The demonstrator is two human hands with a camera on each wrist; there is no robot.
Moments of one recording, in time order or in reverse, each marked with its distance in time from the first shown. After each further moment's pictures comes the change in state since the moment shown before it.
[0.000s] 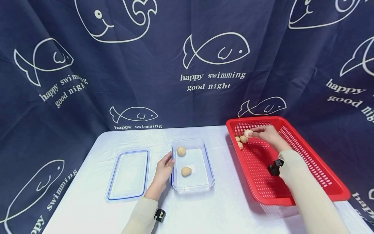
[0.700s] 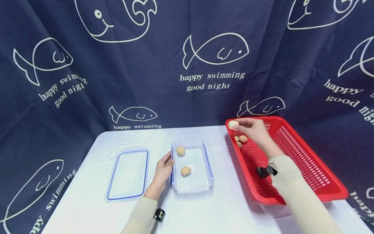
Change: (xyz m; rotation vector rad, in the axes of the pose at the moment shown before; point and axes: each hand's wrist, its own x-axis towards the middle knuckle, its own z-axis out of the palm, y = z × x) left_hand -0.001 0.000 0.000 -0.014 0.002 0.017; right_hand -0.039 -0.088 0.023 0.164 0.117 -0.201
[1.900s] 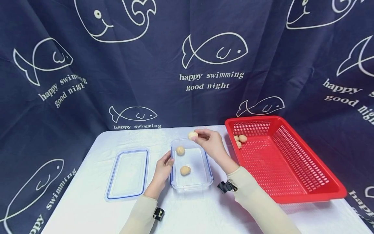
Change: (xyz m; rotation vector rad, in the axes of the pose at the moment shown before) left_hand 0.000 0.001 0.000 0.021 -0.009 -0.022; right_hand -0.033 -0.065 0.130 0.208 0.034 -0.057
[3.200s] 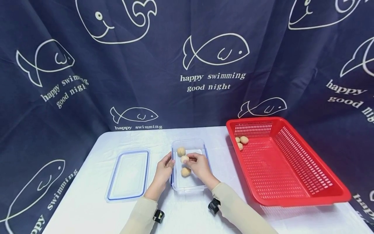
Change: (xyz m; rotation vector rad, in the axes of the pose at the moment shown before) left_hand 0.001 -0.001 0.001 0.022 0.014 0.016; right_hand -0.028 0.085 0.069 -0.029 -0.043 0.099
